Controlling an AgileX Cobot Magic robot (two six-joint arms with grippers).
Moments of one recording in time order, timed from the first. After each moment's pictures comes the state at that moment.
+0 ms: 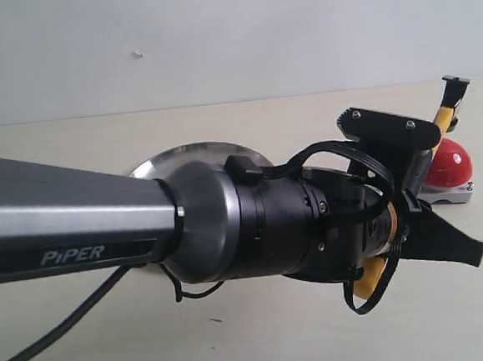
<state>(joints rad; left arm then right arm) -1.15 2.10 -1.46 0.98 0.27 -1.33 0.69 0.00 -0.01 1.74 -0.78 -1.15</state>
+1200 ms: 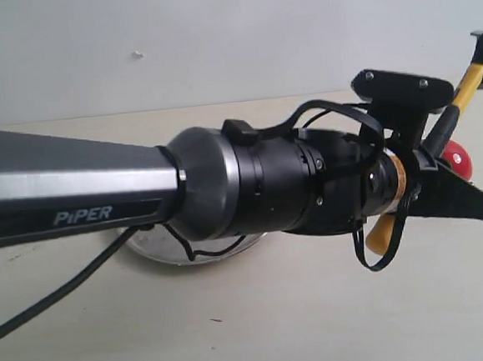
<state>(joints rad) -1.10 2.12 -1.56 0.99 0.17 -1.27 0.69 0.00 -0.01 1.74 -0.78 -1.15</state>
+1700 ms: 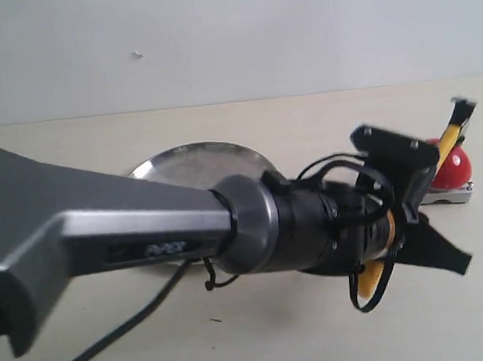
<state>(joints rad) -1.10 2.27 -1.57 0.97 0.19 -1.24 0.69 0.00 -0.01 1.74 -0.78 -1.15</state>
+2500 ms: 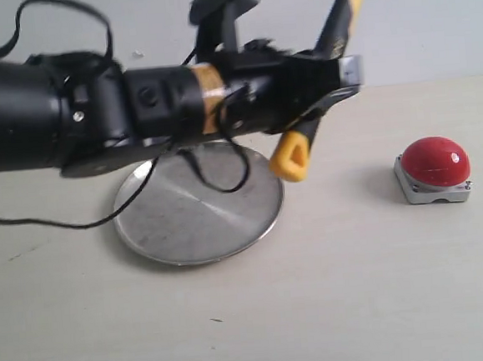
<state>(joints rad) -0.78 1.78 -1.14 0.81 -0.46 -1.31 0.69 0.00 -0.01 1.74 -0.78 -1.15</state>
